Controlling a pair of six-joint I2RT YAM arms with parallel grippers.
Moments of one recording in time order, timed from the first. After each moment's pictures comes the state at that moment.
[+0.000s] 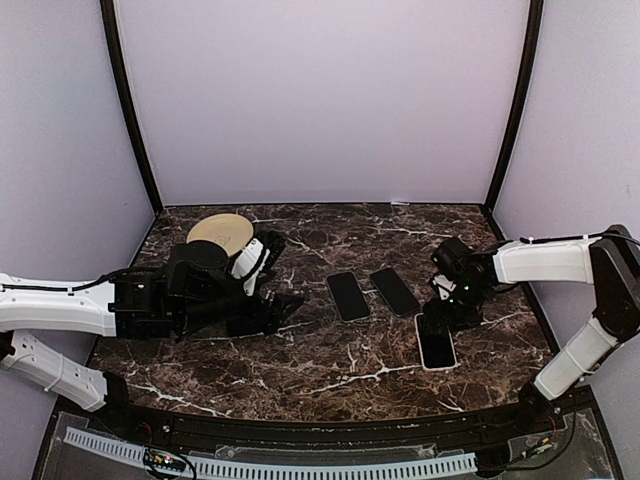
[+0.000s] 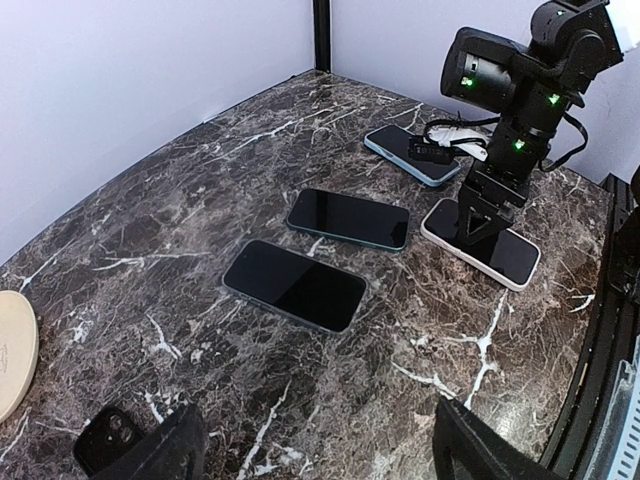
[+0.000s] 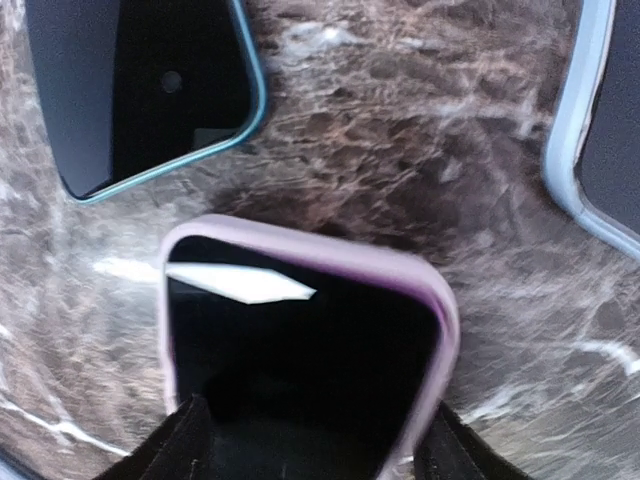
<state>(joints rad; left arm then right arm) -1.11 1.19 0.80 -0.05 -0.27 -0.11 0.52 1.53 0.84 -0.70 -0.04 0.40</state>
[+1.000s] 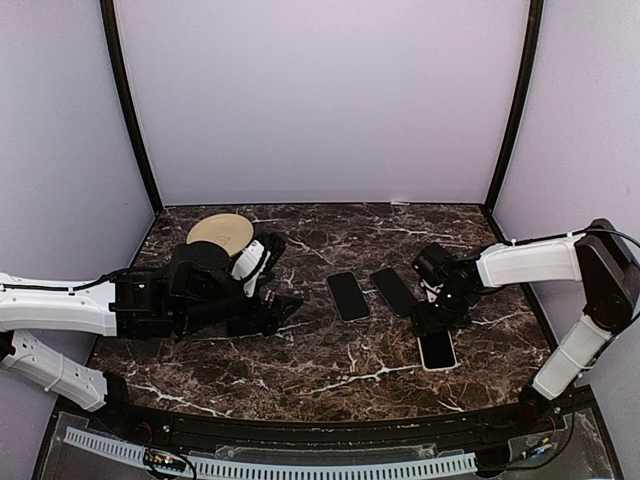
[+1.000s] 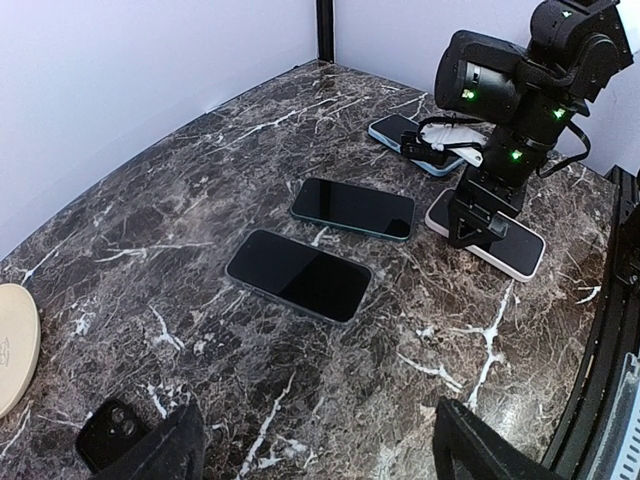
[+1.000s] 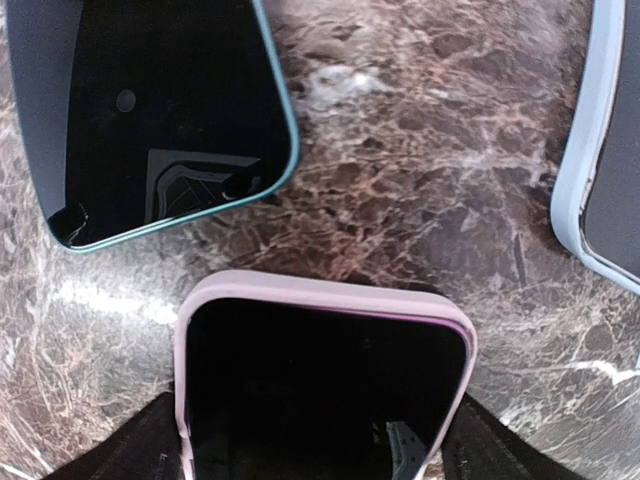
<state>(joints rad) -1.11 1.19 0.80 -0.07 -0.28 -0.11 0.64 1.61 0.87 -0.67 0.12 0.46</state>
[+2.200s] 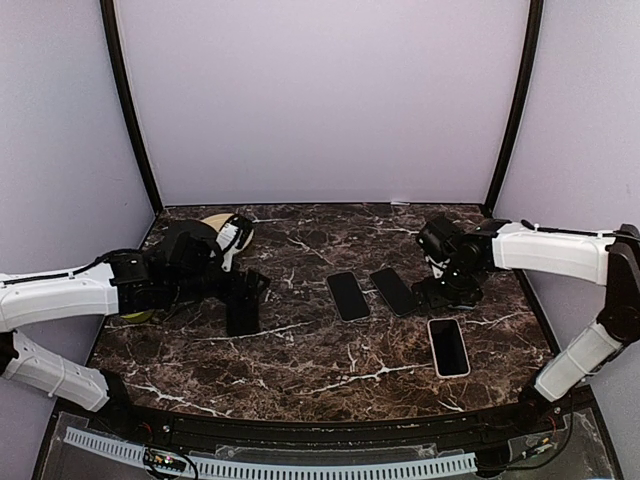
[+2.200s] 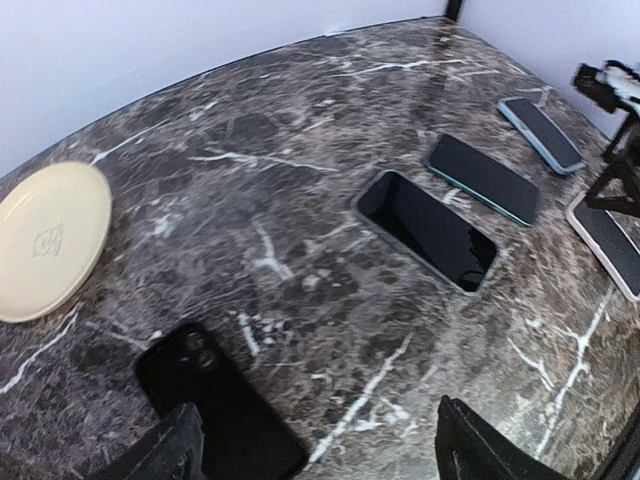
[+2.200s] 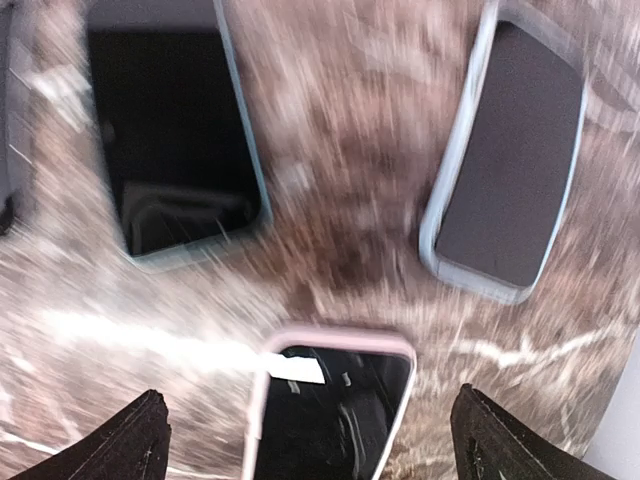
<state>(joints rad) -0.87 1.19 0.82 -0.24 -0.22 -0.21 0.65 1.51 1.02 -0.86 0.23 0.43</state>
